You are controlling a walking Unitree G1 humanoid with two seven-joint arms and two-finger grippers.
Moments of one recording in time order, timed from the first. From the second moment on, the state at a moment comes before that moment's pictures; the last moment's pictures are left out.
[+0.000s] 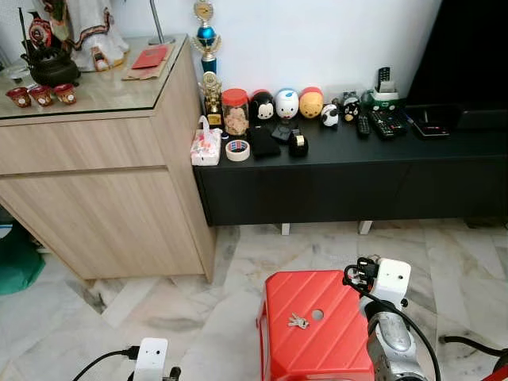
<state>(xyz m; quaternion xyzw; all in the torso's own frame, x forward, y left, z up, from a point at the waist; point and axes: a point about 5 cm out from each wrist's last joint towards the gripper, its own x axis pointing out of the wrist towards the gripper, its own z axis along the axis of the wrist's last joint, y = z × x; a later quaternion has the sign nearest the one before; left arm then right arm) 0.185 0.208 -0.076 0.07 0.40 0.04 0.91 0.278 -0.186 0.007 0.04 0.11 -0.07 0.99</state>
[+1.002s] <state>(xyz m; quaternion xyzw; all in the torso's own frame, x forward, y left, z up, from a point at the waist) 0.188 0.209 -0.075 0.07 0.41 0.05 0.91 0.293 -0.187 0.019 0.04 0.10 -0.06 0.99</state>
